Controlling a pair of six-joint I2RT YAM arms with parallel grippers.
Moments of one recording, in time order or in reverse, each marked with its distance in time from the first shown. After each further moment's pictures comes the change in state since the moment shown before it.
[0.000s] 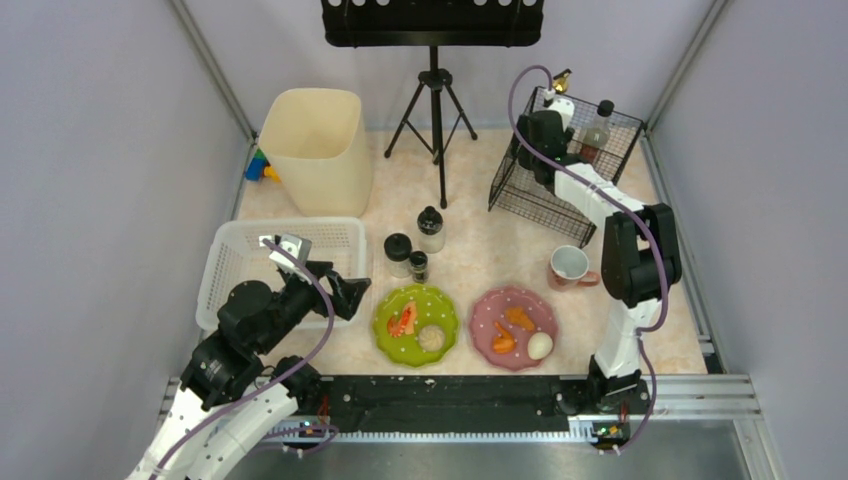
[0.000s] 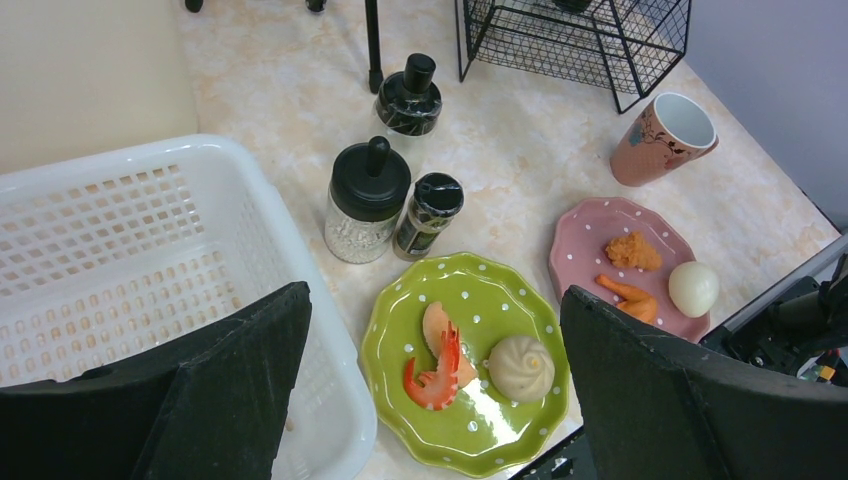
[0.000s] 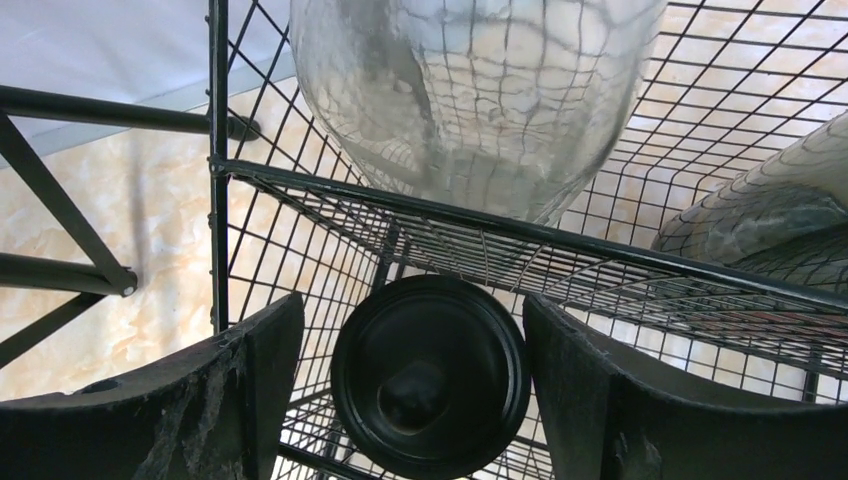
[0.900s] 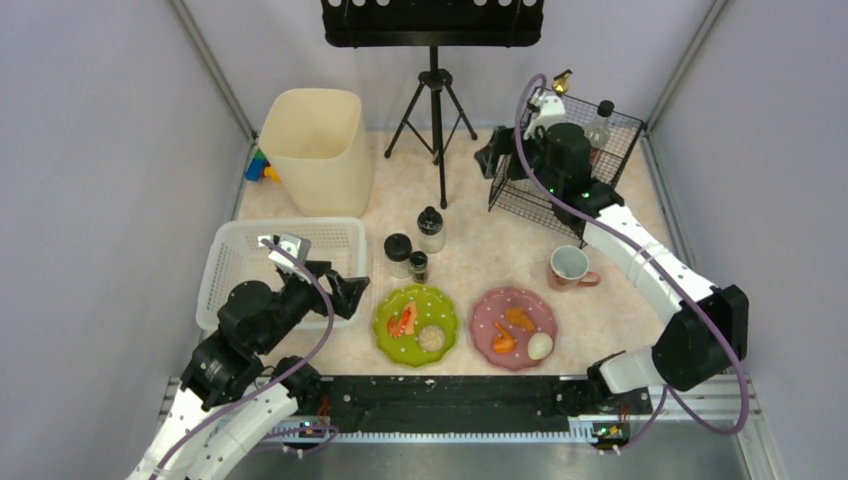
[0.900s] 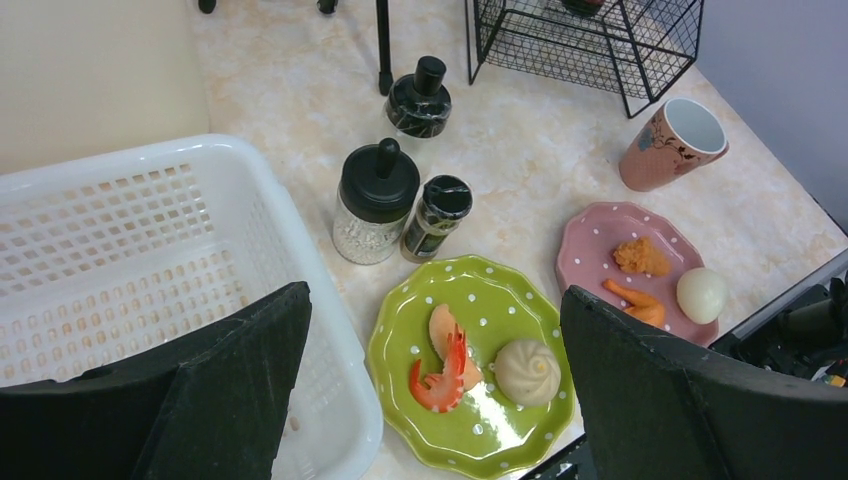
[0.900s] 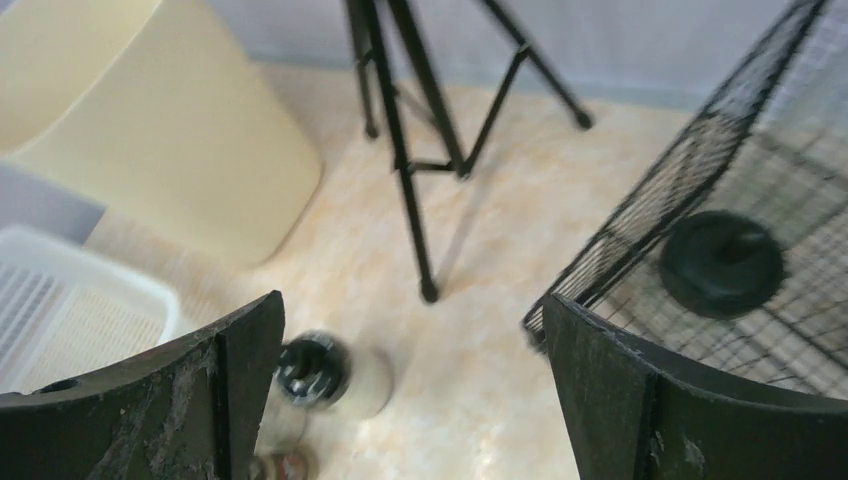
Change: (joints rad) left arm 0.000 0.000 0.000 0.000 -0.018 0.001; right arm 0.136 -0.511 -0.233 0.019 -0.377 -0.115
